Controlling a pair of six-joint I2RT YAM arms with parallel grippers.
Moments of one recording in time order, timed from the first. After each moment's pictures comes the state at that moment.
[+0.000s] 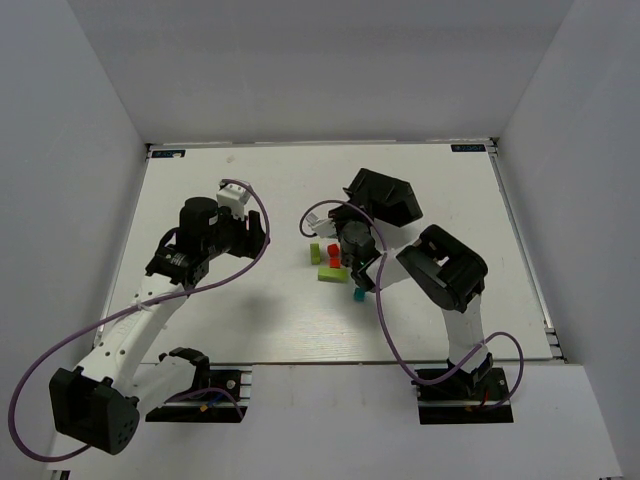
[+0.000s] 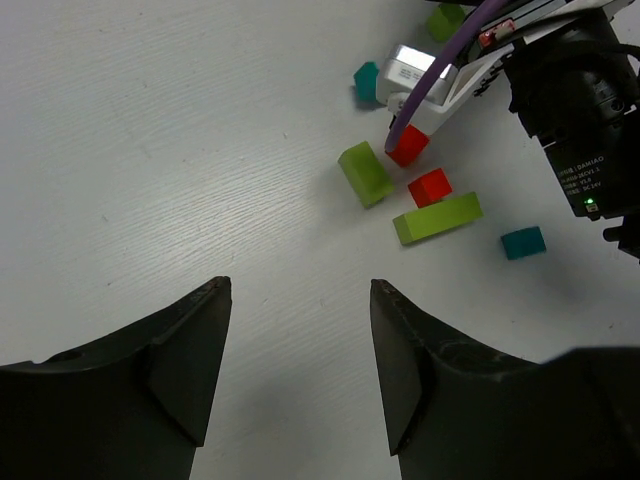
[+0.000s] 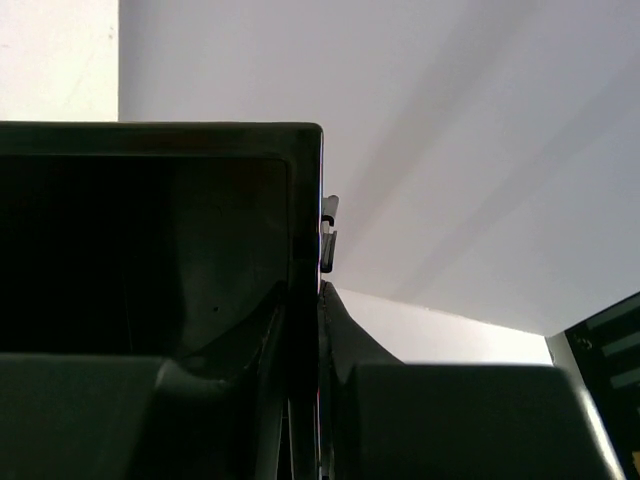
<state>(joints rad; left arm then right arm) -0.34 1.00 0.86 -0.37 0.22 -0.09 0.80 2.03 0.88 1.19 0.76 -1.98</state>
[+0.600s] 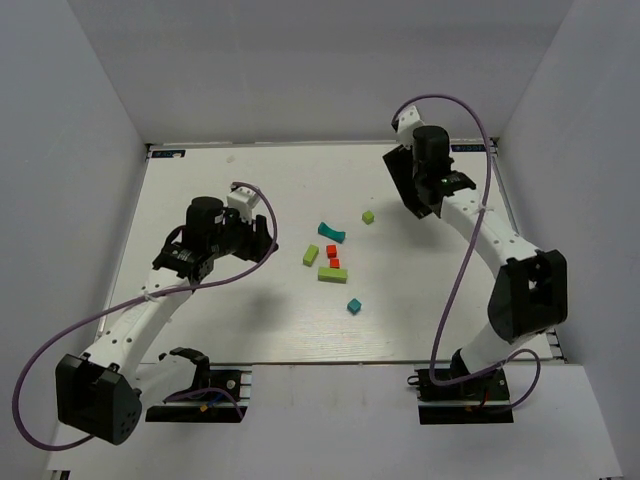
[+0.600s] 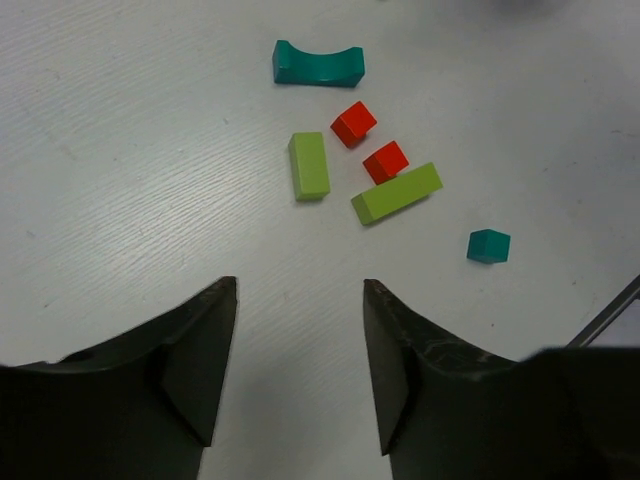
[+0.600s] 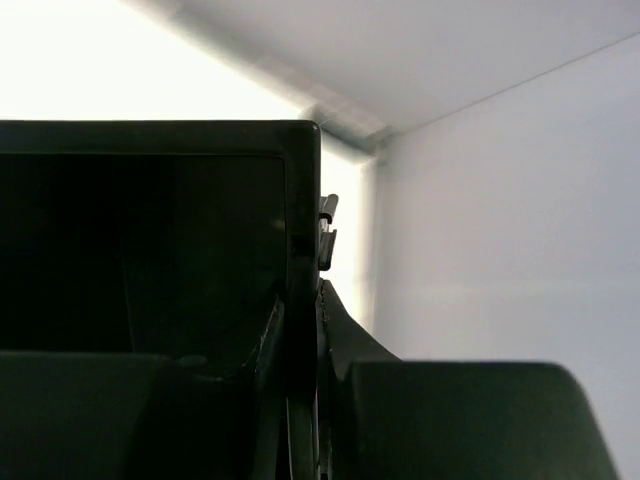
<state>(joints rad) -0.34 1.06 0.84 -0.35 0.36 -0.07 0.37 1.60 1.35 -0.10 0.51 -0.60</state>
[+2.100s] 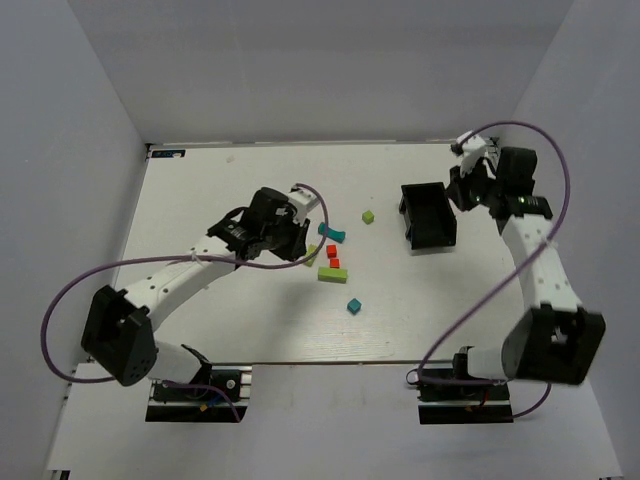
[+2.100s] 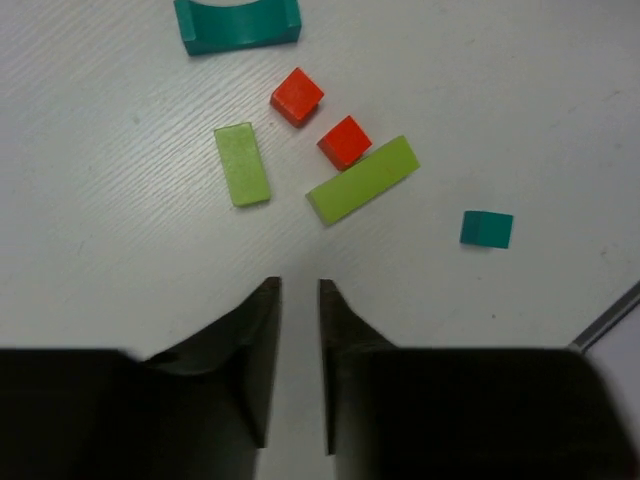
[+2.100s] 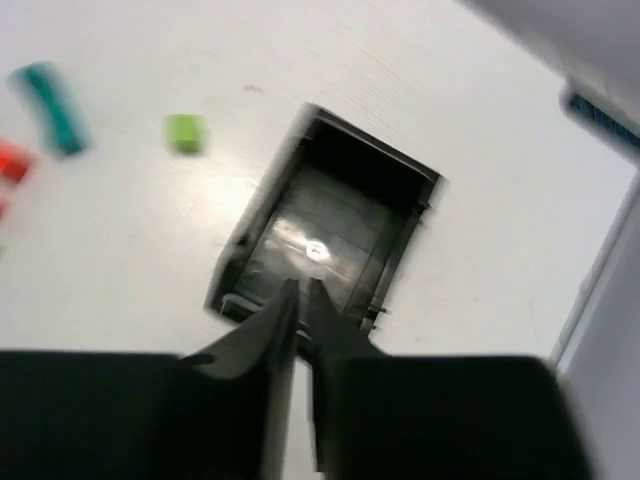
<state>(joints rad) -0.62 1.36 1.05 -0.44 0.18 -0.06 -0.07 1.40 1.23 -0.45 -0.45 -0.42</state>
